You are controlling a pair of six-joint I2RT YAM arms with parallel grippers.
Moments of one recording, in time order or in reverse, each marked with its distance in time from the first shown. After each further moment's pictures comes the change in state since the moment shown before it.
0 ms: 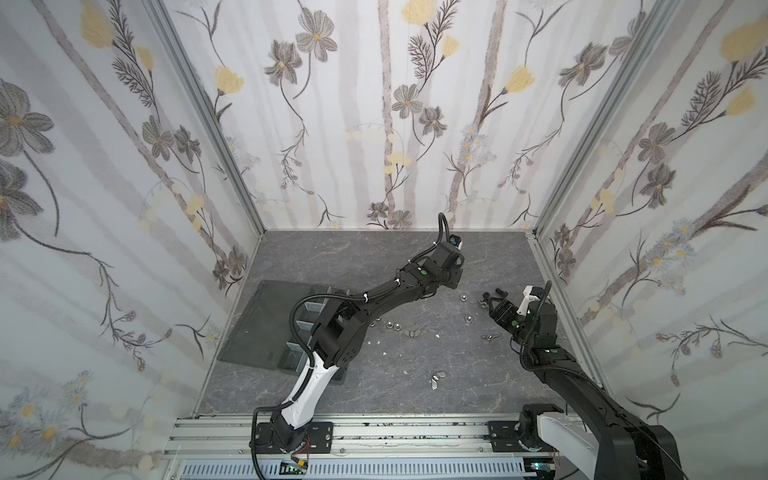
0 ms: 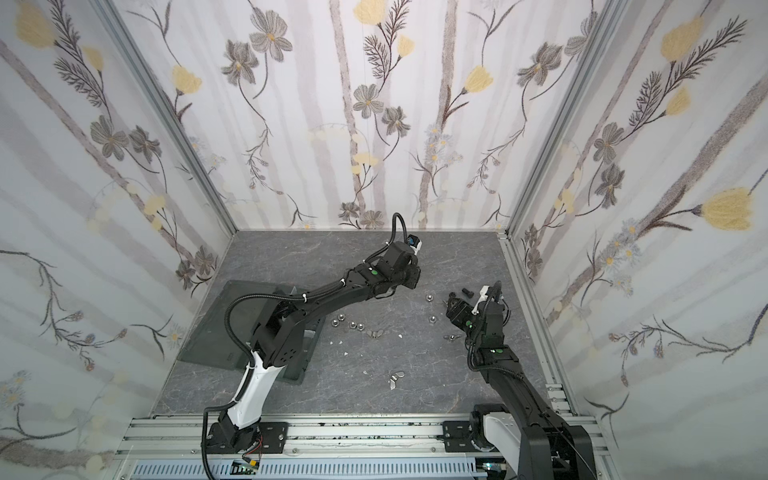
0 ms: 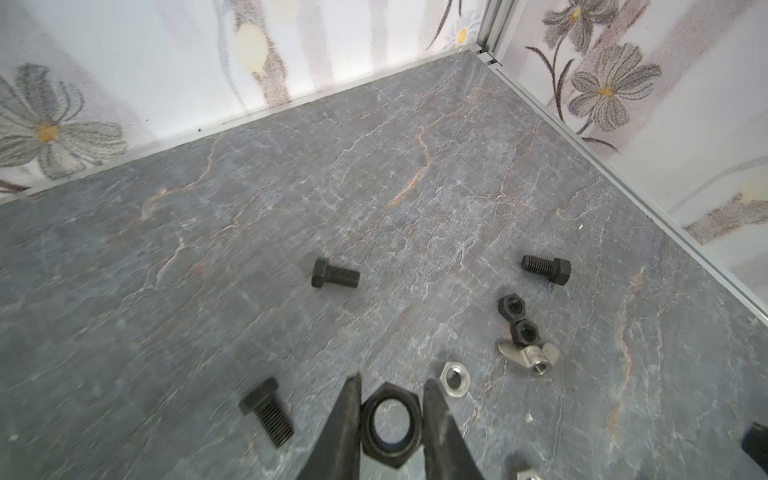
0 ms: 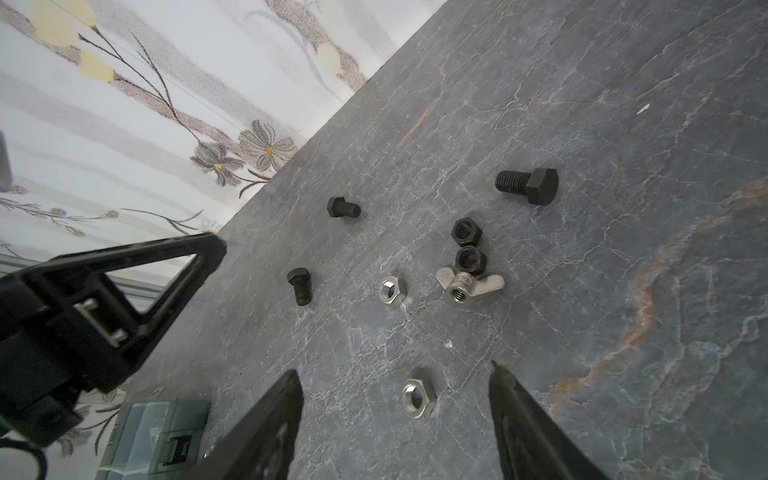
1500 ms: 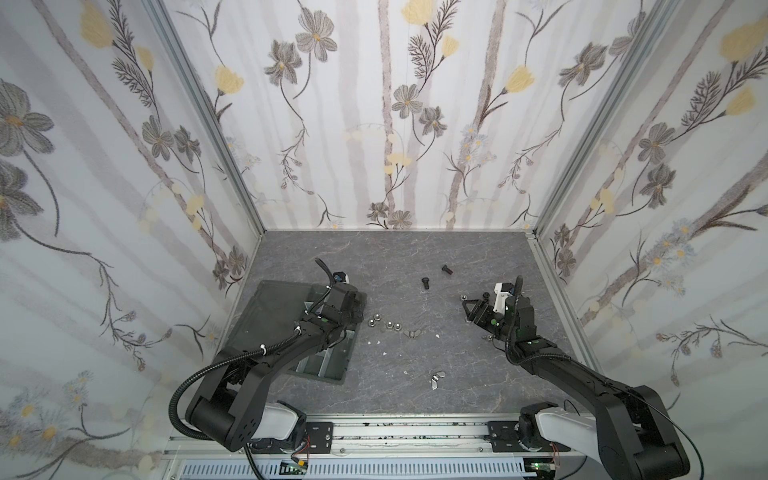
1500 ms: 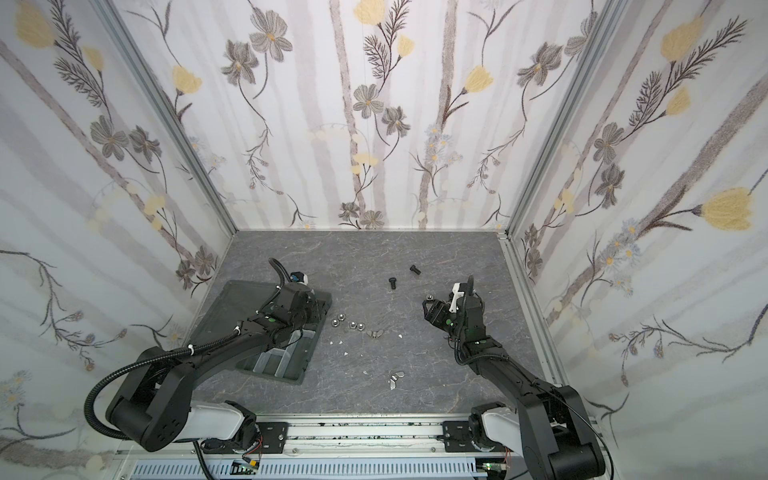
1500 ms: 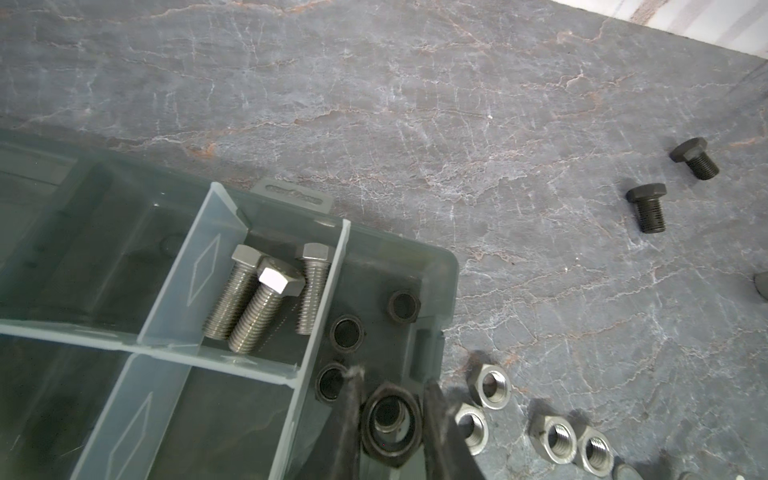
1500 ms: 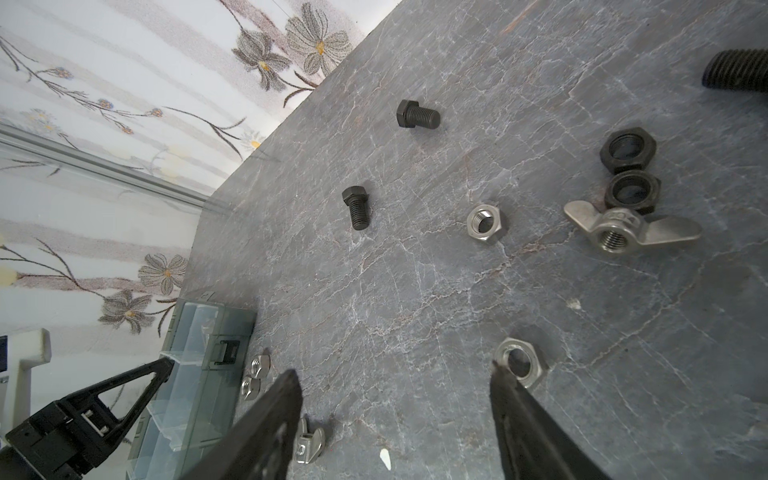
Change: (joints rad) left arm 0.374 -0.796 -1.165 0.206 -0.086 -0.217; right arm 0.181 0.161 0.040 0.082 -0.078 0.027
